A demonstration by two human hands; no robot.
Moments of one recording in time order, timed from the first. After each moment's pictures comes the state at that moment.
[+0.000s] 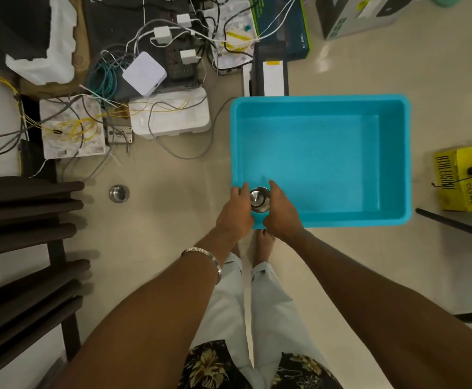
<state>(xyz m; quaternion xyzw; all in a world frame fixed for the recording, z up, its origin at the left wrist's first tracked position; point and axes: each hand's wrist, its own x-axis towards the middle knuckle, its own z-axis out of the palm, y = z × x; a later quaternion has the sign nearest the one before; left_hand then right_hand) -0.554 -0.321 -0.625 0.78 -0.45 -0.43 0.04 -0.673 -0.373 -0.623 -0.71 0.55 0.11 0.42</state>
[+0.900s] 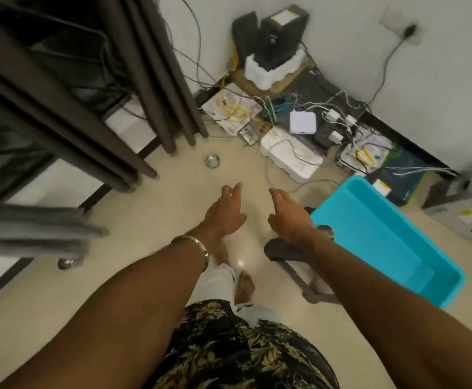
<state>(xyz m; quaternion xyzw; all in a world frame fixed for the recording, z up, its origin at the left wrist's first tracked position) -0.523 -0.082 -0.490 0.93 -0.16 -0.28 0.18 -0.579 -0.252 -0.463 -0.95 0.10 0.23 0.20</state>
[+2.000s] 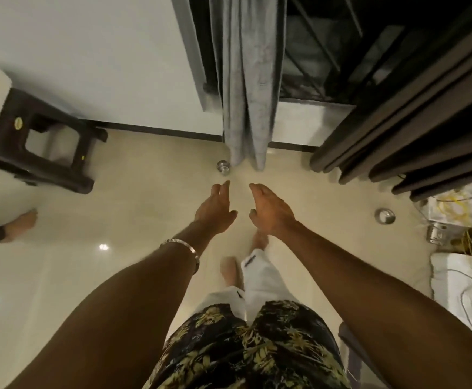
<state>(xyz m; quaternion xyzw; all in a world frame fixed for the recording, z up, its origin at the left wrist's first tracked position) -0.682 0.478 -0.502 0.87 0.35 -0.20 0.29 -0.576 0.361 -0.489 -0.86 -0.39 0.31 0.09</state>
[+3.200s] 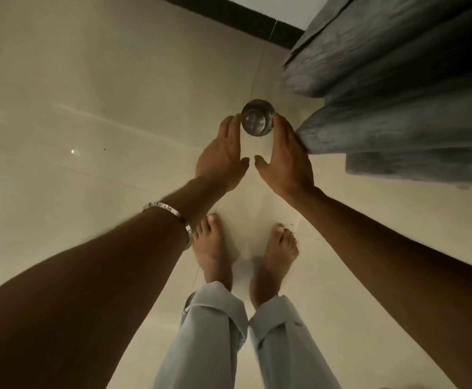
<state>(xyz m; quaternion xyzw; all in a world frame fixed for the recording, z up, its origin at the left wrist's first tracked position) -0.567 0.702 -1.080 0.83 0.40 -0.15 0.36 -0.465 0.607 -1.090 -0.88 -0.41 0.24 0.09</state>
